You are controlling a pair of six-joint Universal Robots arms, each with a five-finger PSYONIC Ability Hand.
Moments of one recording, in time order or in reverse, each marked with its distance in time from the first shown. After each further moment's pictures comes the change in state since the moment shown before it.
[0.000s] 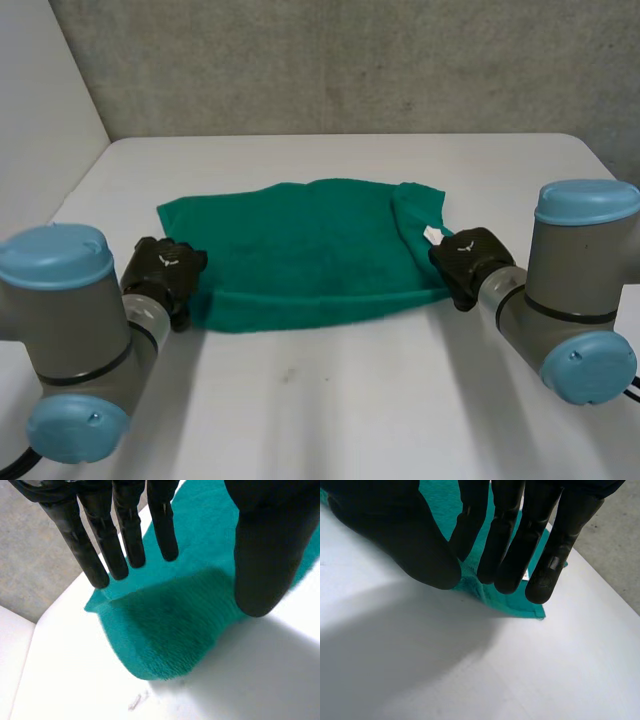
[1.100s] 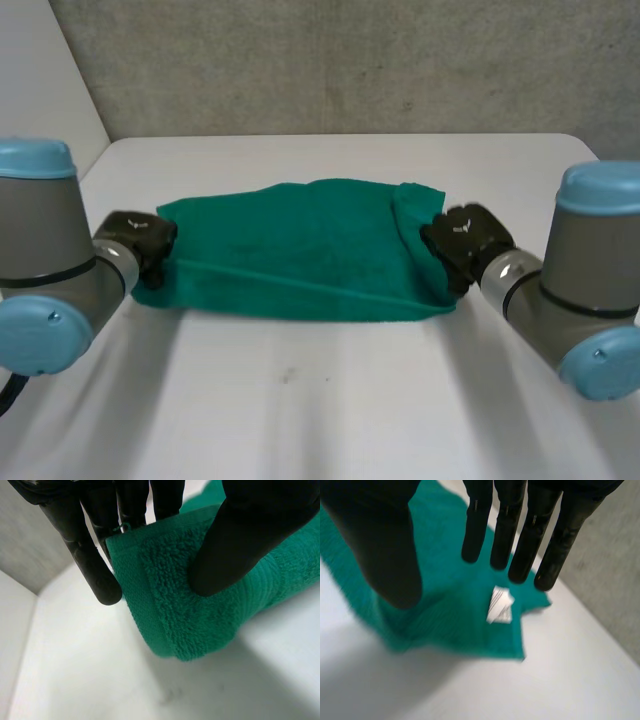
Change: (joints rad) left arm 0.109 -0.045 0.290 -0.324 0.048 -0.092; right arm -0.005 -0.083 0.015 -0.024 -0.080 -0.020; left_hand 0.549 0.583 0.569 0.580 0.529; right_hand -0.321 -0.390 -0.410 -0.421 -0.383
